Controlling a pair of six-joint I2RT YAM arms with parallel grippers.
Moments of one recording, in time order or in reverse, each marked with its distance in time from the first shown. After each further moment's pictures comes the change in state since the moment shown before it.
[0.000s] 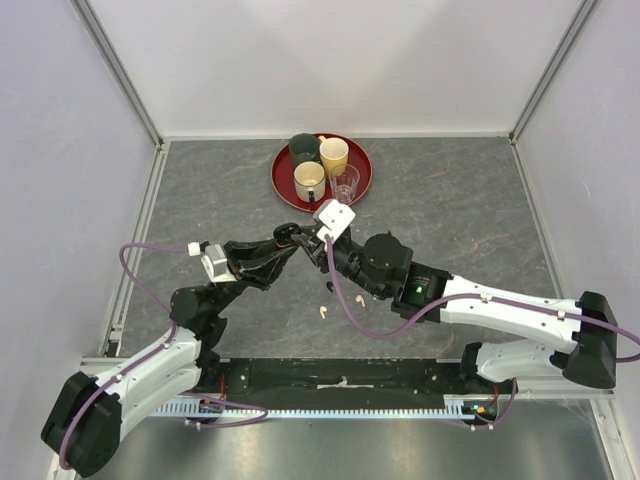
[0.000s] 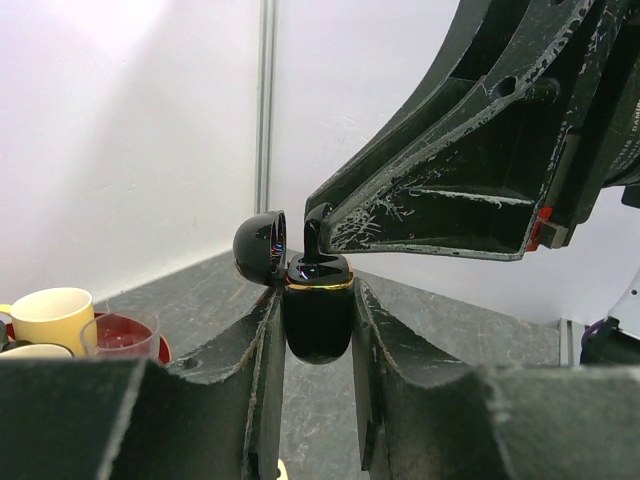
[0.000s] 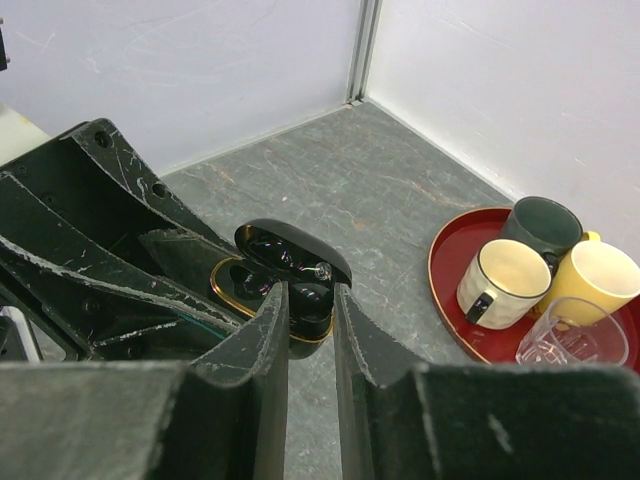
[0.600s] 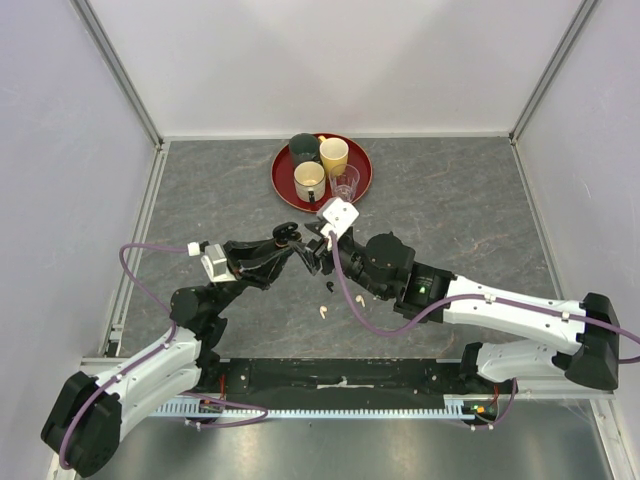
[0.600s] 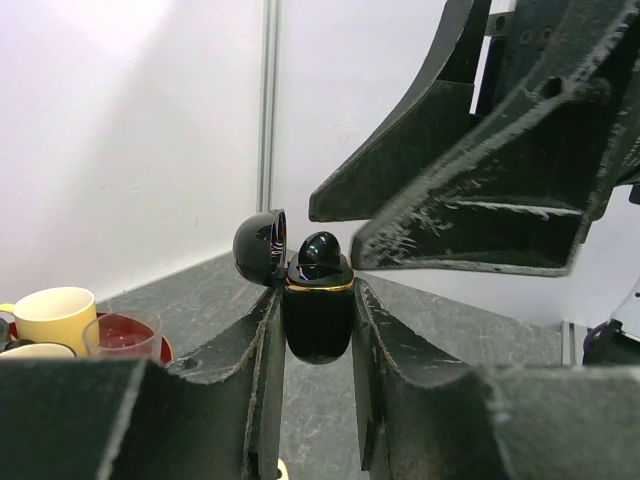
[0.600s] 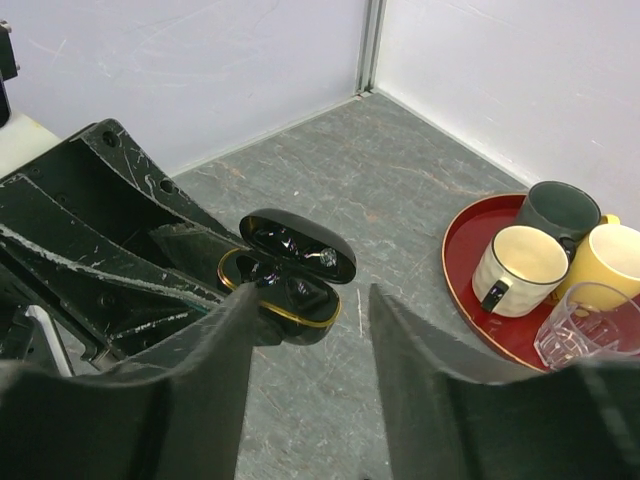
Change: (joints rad) left arm 0.000 0.000 -0.001 0.000 -0.008 0.001; right arm 0.000 -0.012 0.005 -0.035 0.002 0.054
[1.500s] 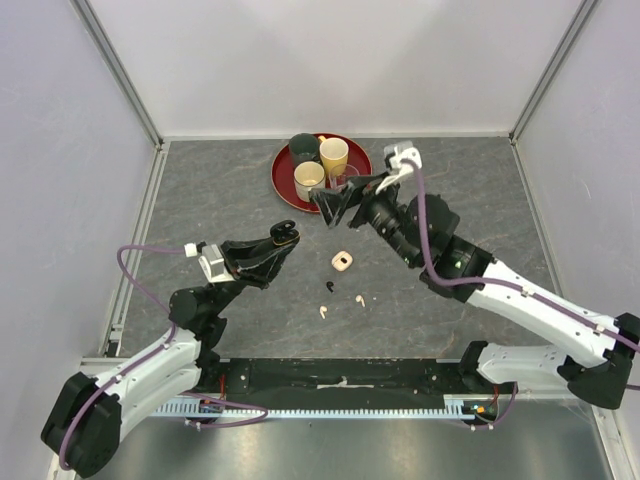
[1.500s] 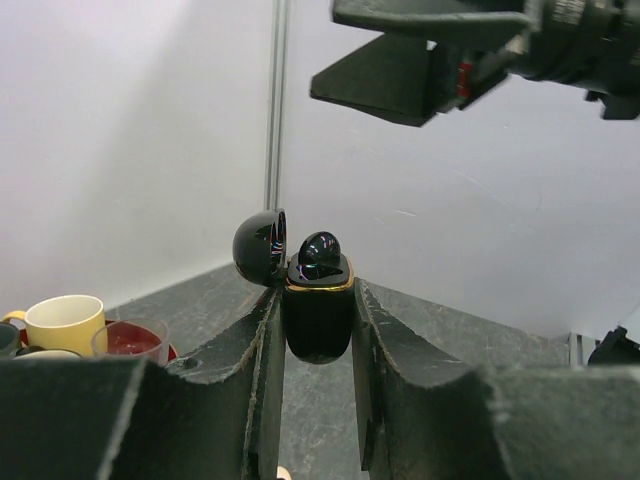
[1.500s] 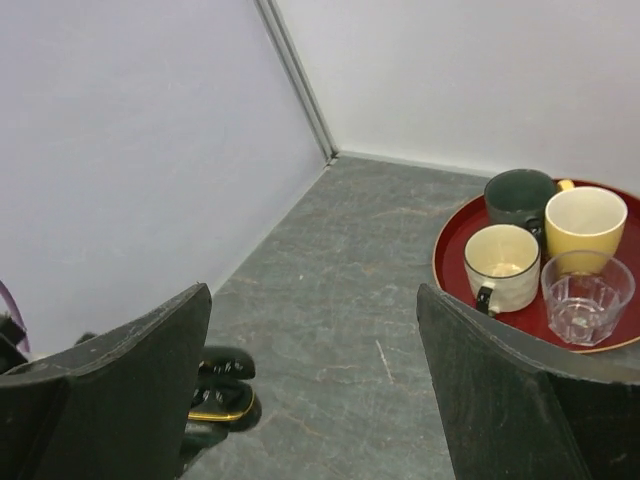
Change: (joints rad) left arm 0.000 -0.001 0.000 0.016 -0.023 0.000; right arm -0.163 -0.094 0.115 -0.102 0.088 0.336
